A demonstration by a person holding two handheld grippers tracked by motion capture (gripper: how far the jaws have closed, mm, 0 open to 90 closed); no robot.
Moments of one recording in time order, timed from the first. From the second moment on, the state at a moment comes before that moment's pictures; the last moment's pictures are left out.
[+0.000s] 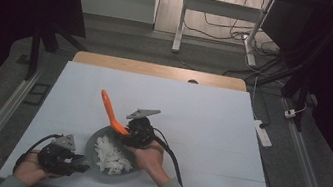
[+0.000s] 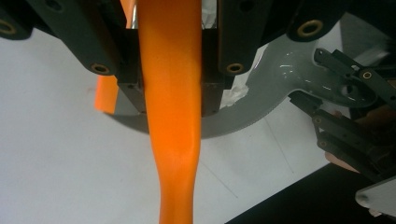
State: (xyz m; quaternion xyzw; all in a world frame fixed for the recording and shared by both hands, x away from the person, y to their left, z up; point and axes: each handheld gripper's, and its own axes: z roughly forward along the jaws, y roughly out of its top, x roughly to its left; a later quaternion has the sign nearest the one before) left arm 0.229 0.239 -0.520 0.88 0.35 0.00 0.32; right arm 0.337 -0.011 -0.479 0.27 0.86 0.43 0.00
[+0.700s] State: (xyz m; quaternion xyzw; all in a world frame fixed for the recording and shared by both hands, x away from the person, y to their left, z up) left arm 0.229 0.239 -0.522 0.88 0.35 0.00 0.33; right arm 0.335 -0.035 -0.459 0.27 0.85 0.46 0.00
